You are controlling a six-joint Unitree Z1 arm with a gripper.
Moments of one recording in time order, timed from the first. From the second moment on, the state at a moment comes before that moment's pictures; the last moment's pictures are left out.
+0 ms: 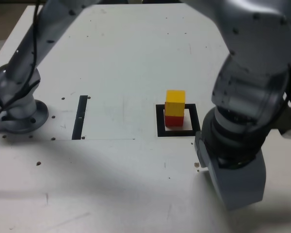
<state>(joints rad) -0.52 2.35 -2.01 1.30 0.24 0.80</state>
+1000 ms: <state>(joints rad) -0.52 2.37 -2.04 1.32 0.28 0.73</state>
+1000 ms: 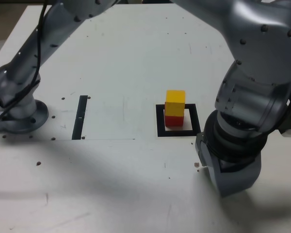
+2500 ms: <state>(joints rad) -0.16 1.90 -1.72 1.40 0.17 0.27</state>
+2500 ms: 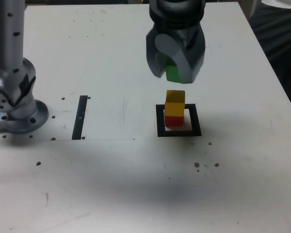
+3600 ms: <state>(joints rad) -0.13 1.94 -1.66 1.35 0.05 0.09</state>
